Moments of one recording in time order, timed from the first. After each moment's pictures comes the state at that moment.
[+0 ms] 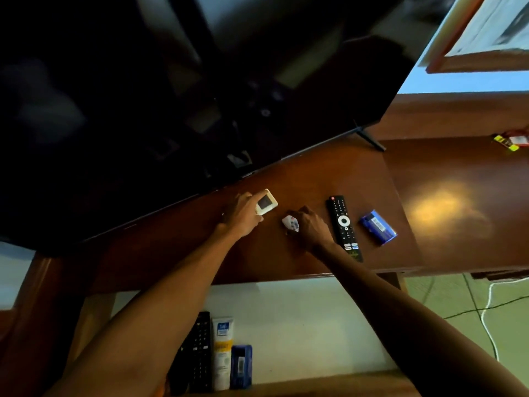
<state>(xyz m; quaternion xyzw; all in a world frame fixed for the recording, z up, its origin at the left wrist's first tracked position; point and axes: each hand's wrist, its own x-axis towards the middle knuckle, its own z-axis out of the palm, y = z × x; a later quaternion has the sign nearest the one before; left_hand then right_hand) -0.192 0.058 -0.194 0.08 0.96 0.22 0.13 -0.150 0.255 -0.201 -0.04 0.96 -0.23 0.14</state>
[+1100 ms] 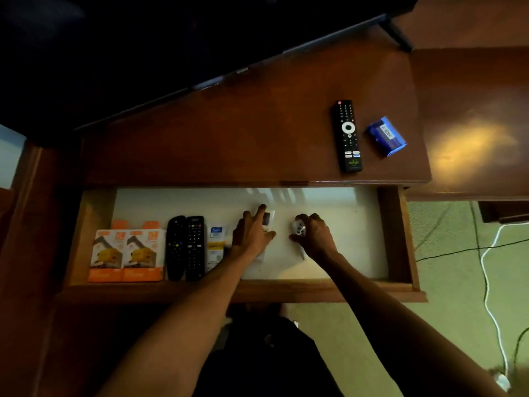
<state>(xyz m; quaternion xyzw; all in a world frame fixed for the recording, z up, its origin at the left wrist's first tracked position) 0.055 0.109 -0.301 -0.09 0.93 0.22 0.27 0.059 0.283 -0.312 0.05 0.92 -0.30 0.24</state>
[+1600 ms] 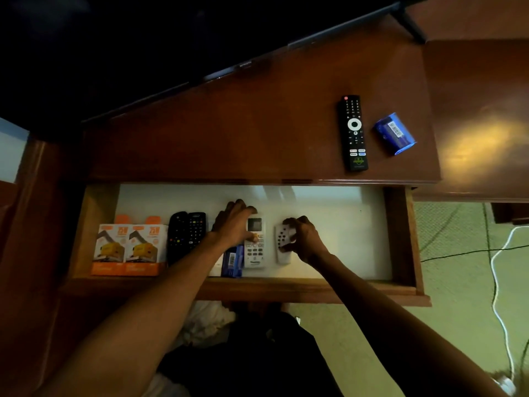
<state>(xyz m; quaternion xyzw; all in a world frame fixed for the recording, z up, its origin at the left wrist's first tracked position) 0.031 0.053 -0.297 0.05 0.94 0.14 0.32 0.063 0.269 -0.322 0.00 0.88 -0.36 0.32</state>
